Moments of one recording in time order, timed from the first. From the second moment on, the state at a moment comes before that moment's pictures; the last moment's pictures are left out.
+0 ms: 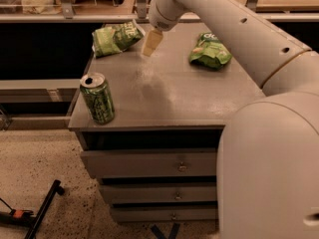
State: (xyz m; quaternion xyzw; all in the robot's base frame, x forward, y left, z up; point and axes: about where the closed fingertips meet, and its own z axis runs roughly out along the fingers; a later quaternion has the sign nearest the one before) arm 0.808 0.020 0.908 -0.64 0.67 -0.05 0.38
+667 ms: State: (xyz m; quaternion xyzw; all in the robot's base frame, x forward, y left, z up) arm 0.836 0.031 0.891 -0.59 0.68 -0.07 0.42
